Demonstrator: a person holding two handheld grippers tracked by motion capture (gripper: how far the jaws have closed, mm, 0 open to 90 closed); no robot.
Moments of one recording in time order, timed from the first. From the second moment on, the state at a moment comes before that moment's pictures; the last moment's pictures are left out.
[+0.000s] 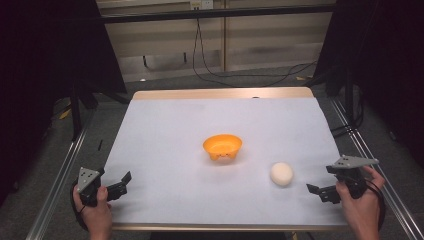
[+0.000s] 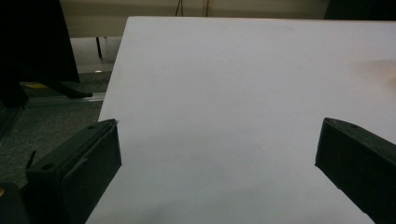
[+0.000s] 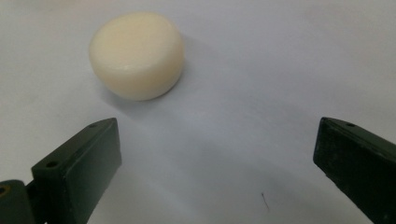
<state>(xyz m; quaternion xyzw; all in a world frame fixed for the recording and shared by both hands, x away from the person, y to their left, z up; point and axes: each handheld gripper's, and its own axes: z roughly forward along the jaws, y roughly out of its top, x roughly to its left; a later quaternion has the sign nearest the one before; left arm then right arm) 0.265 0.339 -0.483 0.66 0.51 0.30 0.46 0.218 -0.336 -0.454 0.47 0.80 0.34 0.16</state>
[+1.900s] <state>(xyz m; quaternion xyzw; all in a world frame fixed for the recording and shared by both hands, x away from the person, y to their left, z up) 0.264 0.337 -0.483 0.67 0.50 0.30 0.46 0.297 -0.234 -0.441 0.35 0.92 0.16 0.05</state>
